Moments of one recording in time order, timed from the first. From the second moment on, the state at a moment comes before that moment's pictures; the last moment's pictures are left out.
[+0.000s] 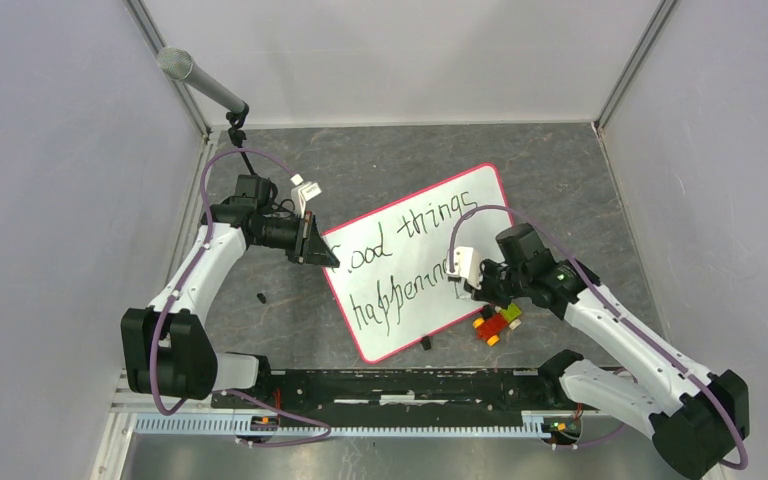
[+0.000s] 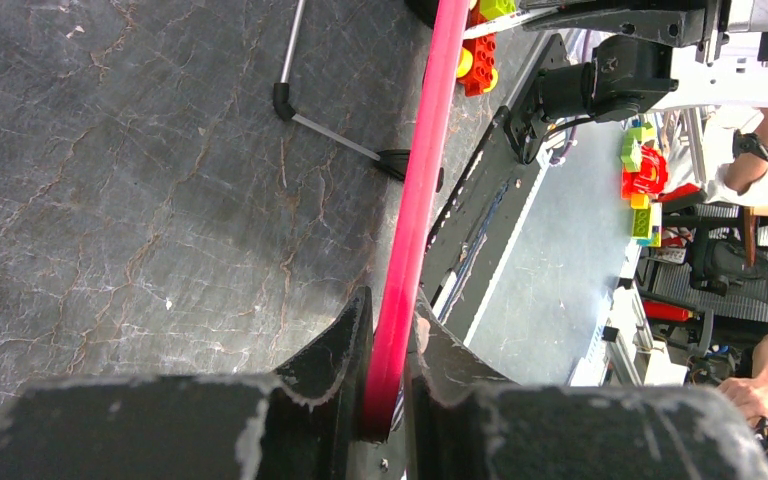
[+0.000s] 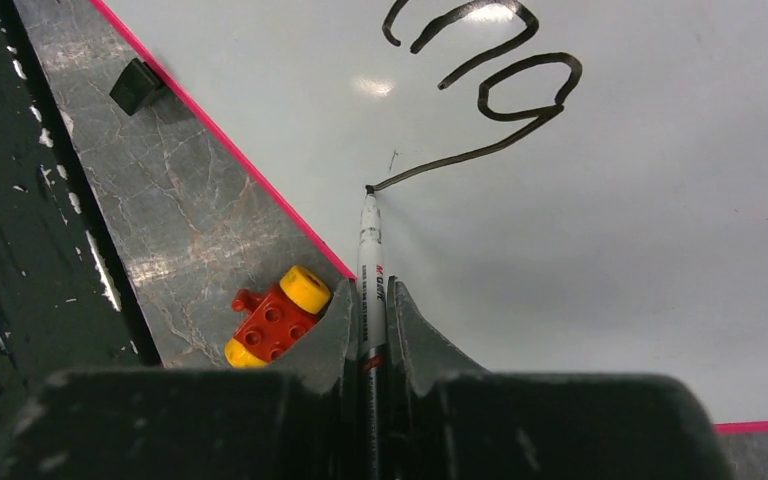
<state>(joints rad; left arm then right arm) -0.11 1.33 1.02 -0.86 1.00 0.19 0.56 0.96 0.74 -0.72 -0.35 -0.71</state>
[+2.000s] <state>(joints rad) -0.11 1.33 1.02 -0.86 1.00 0.19 0.63 1.10 0.93 -0.59 -0.40 -0.61</state>
